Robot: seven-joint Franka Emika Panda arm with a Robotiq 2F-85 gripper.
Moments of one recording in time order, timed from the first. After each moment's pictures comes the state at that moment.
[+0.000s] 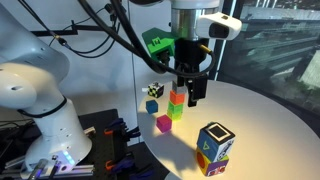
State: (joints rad) arm -0.15 -0.45 -0.34 -2.48 -0.01 2.09 -0.26
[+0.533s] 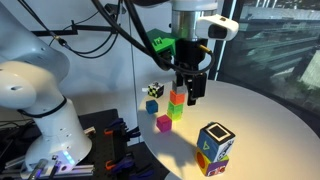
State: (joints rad) arm -0.16 -0.44 -0.31 -2.49 -0.01 2.09 -0.26
